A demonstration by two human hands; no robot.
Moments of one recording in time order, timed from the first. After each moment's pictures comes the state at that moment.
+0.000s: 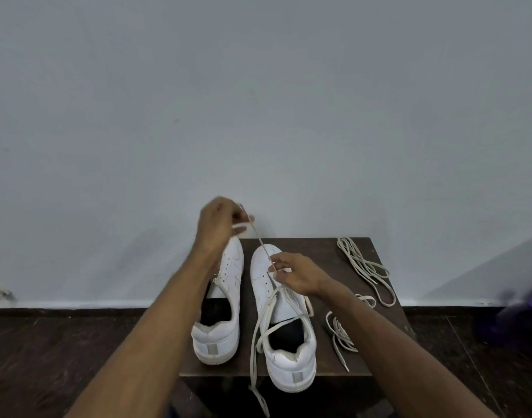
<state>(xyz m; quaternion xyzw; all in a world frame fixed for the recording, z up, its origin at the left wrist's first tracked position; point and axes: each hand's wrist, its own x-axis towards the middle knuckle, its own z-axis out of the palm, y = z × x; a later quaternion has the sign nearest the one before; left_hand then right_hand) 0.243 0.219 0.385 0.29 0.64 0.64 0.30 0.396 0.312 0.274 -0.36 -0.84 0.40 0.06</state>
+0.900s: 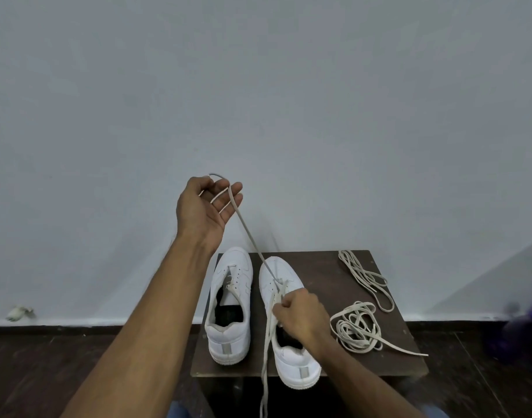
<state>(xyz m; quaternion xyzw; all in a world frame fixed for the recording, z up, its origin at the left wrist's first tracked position) 0.249 0.171 0.472 0.15 0.37 0.83 0.39 0.412 0.203 0.305 -0.53 -0.77 0.33 0.11</state>
